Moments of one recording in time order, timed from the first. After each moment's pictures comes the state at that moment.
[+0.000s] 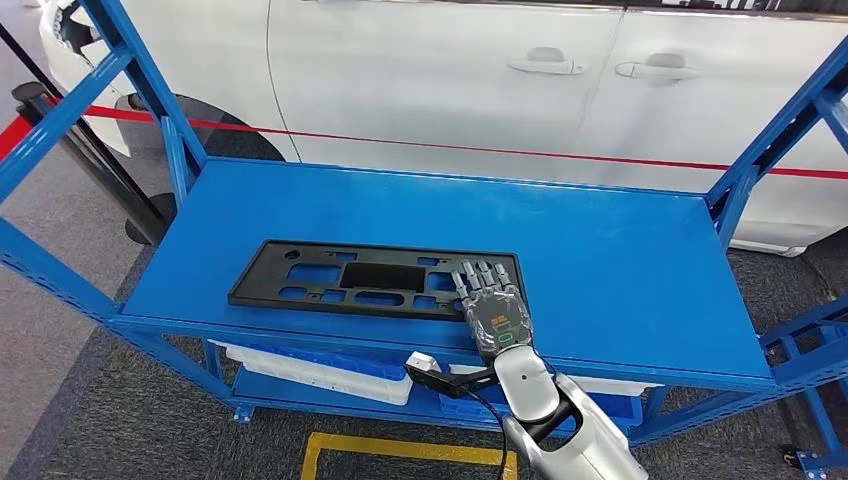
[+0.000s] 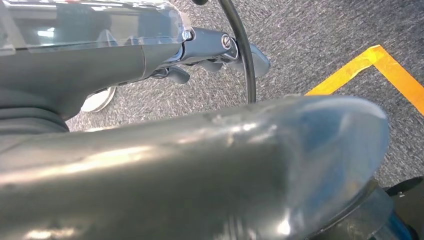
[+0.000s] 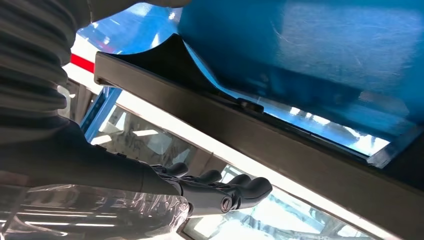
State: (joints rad) left arm 0.55 -0.36 0.51 -1.41 -1.16 -0.27 -0.05; right arm -0.36 -0.10 0.69 -1.43 1.56 0.25 0.36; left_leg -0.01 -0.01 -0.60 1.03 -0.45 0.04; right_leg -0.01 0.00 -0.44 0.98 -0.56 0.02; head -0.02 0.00
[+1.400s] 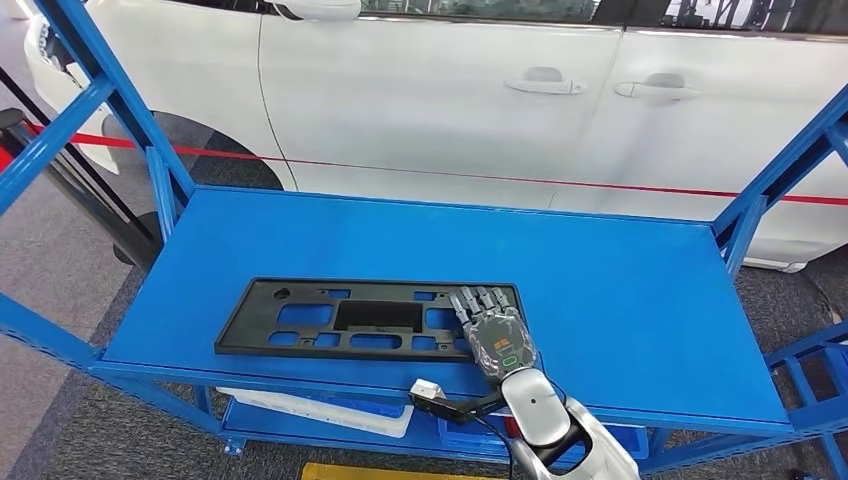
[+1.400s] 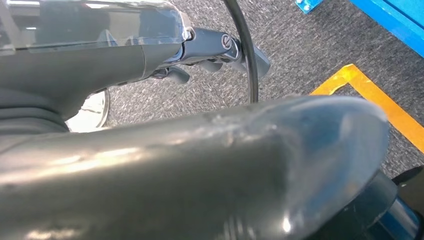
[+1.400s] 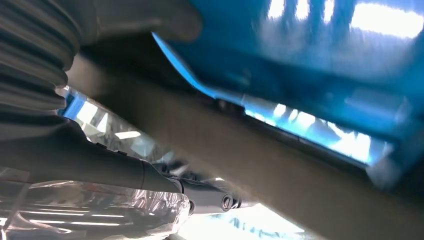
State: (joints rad) left arm 0.56 -0.36 0.49 -1.42 -1.22 -0.27 -0.06; right arm -0.26 -0.13 0.66 -1.47 1.56 0.19 0.27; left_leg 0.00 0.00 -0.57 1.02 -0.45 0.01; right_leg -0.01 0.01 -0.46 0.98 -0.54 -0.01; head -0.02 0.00
